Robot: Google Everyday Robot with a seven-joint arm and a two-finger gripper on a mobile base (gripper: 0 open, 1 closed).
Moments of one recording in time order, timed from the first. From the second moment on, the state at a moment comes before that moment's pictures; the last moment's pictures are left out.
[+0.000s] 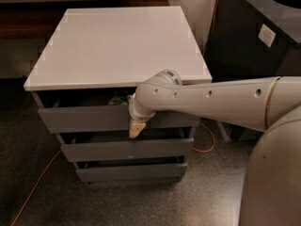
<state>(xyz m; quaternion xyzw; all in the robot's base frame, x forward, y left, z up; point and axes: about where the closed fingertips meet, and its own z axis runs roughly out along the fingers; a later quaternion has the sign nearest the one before) 0.646 0.049 0.657 -0.72 0.63 -0.04 0.28</state>
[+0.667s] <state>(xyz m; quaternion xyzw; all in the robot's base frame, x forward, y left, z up) 0.627 0.049 0.661 -0.72 0.64 -0.01 0.28</state>
